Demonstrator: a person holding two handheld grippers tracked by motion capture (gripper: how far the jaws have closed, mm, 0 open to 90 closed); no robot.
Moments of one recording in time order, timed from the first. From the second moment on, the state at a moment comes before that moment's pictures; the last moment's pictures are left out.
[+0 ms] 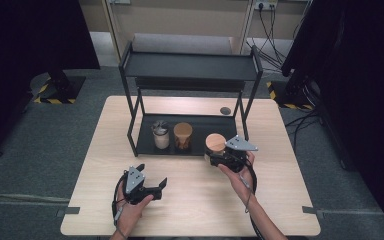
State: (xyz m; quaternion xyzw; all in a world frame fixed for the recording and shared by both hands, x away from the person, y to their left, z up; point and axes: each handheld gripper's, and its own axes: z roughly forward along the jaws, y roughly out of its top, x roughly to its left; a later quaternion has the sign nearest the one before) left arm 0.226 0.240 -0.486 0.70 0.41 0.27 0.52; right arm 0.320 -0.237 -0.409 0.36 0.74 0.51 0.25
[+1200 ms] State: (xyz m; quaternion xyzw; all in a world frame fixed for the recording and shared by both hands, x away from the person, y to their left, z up) left arm 0.226 0.240 -0.486 0.70 0.41 0.27 0.52; right arm 0.346 -0.228 -0.409 0.39 0.73 0.50 0.26
